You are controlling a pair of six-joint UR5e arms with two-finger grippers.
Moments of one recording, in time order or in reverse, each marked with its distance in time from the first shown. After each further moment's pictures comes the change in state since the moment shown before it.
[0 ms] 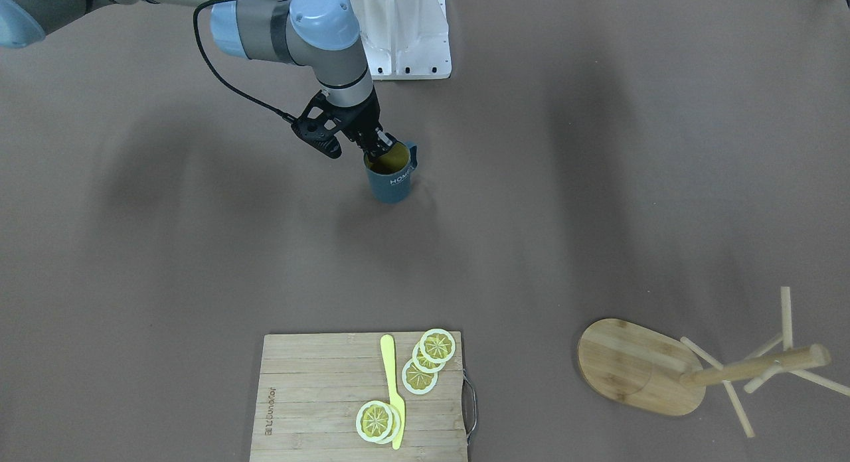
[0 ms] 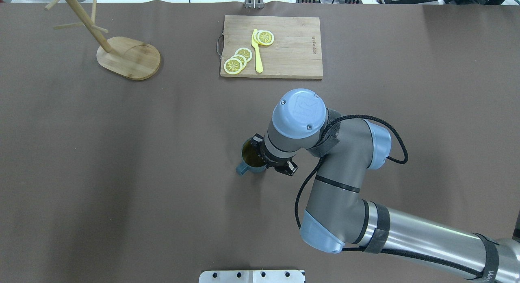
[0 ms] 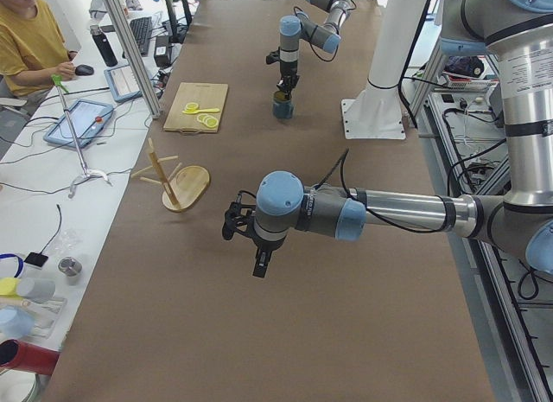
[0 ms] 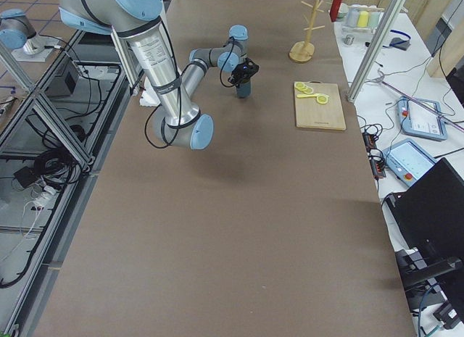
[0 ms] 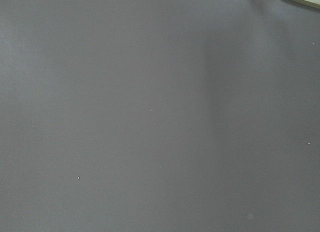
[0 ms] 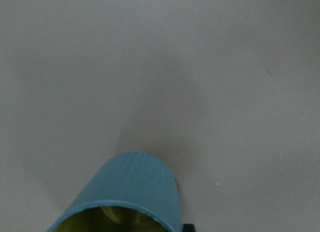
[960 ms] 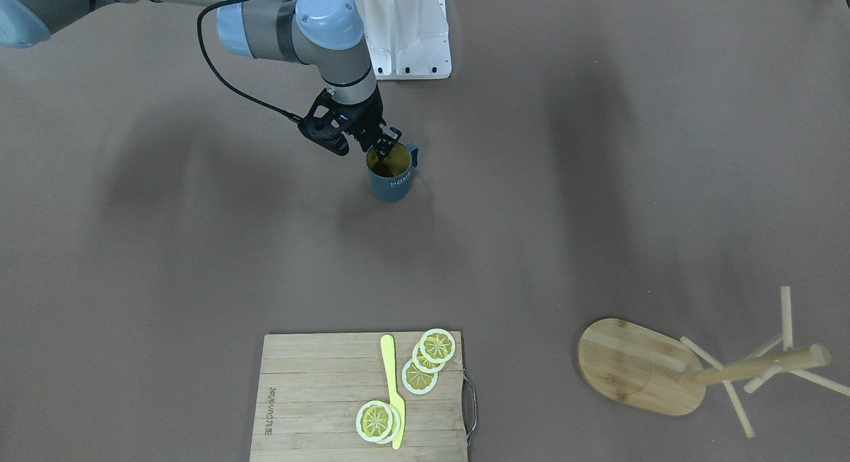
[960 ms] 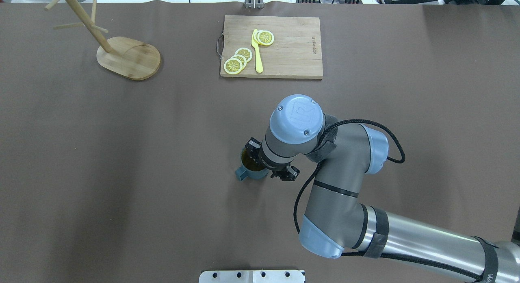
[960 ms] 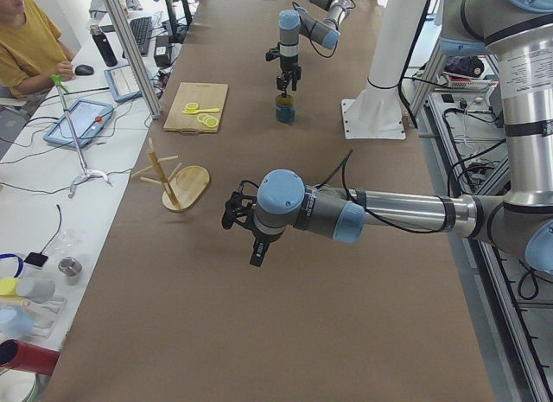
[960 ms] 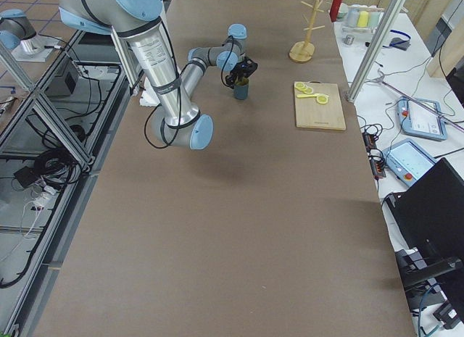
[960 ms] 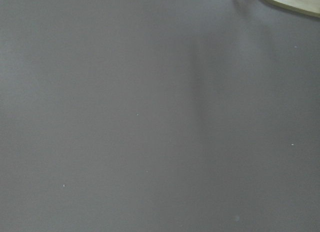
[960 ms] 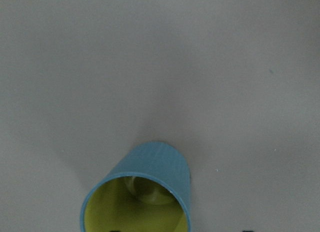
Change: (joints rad) left arm 0.007 -0.001 0.009 -0.125 -0.113 0.000; right arm 0.059 -0.023 0.069 -0.001 0.095 -0.062
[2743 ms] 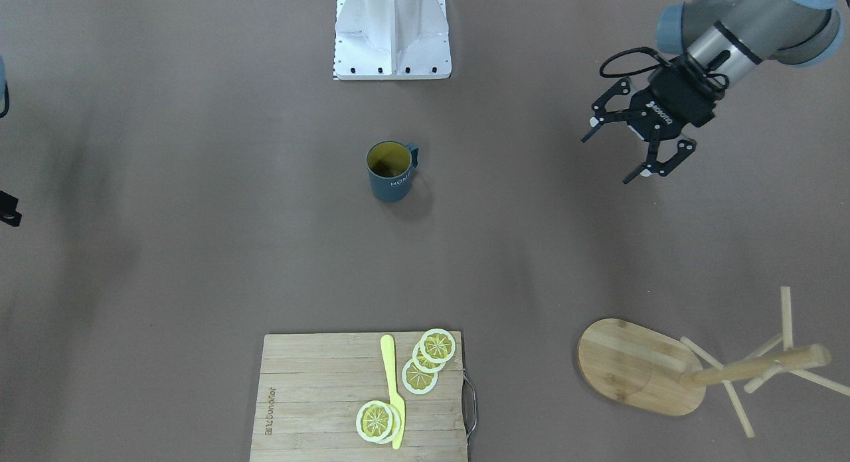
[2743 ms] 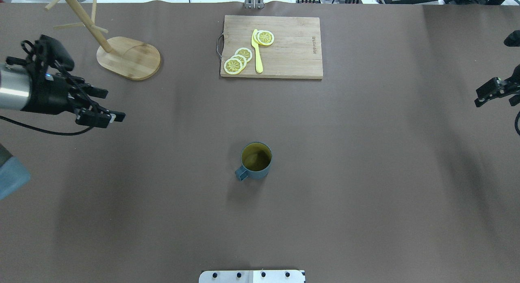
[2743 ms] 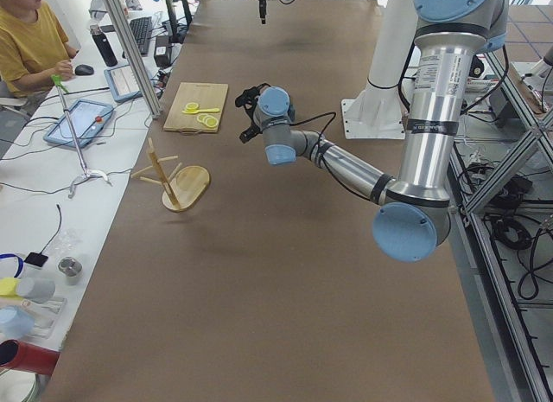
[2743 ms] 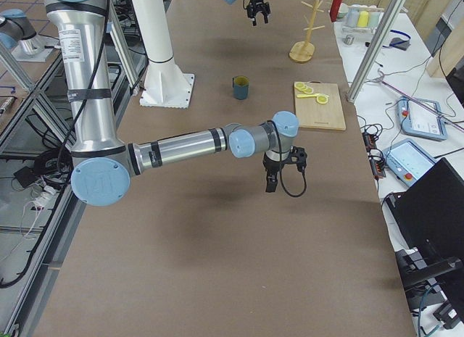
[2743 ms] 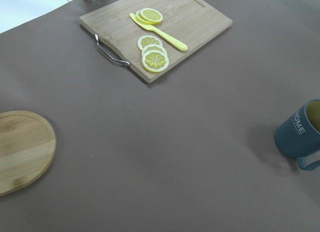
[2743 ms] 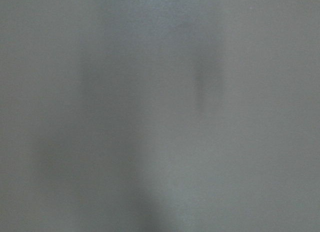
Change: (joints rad) left arm 0.734 -0.364 -0.020 -0.588 0.394 -0.489; right arm 0.743 -0.557 -0.115 0.001 0.280 -1.532
